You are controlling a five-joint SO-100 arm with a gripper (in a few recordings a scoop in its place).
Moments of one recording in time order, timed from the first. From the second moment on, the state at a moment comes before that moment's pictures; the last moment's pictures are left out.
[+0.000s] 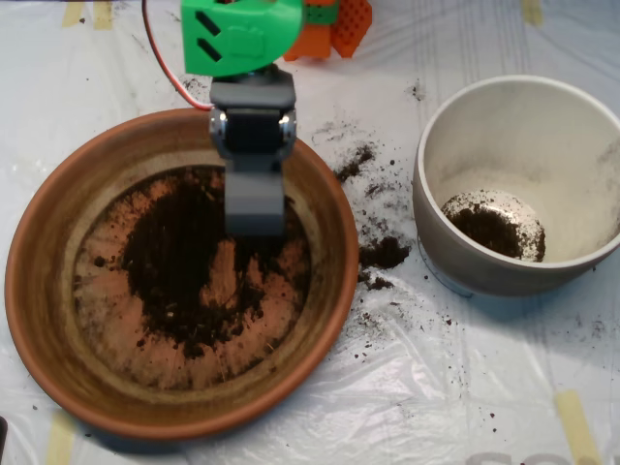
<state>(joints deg) 12.7 106.4 105.0 59.2 -13.8</state>
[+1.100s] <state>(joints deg) -25.0 89.6 65.5 81.9 -6.8</state>
